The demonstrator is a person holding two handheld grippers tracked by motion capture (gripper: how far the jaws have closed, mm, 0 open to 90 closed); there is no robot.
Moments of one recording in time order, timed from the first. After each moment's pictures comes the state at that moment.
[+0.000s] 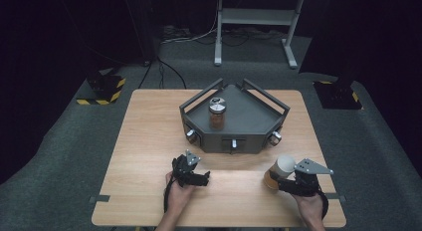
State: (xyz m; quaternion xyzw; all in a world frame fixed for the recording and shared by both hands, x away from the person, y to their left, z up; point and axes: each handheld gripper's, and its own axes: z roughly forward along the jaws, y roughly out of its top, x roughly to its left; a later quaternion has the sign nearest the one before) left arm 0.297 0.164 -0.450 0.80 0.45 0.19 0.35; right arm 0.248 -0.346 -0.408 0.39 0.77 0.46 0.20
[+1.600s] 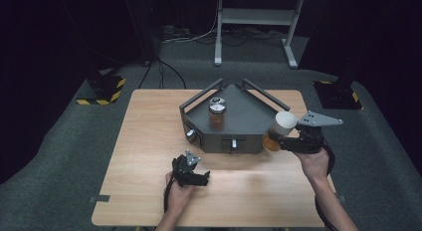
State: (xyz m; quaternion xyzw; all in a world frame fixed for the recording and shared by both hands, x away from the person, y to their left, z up) left arm 0.297 0.164 -0.450 0.80 0.45 0.19 0.35; right arm 0.320 -0.337 -0.297 0.32 0.78 0.49 0.21
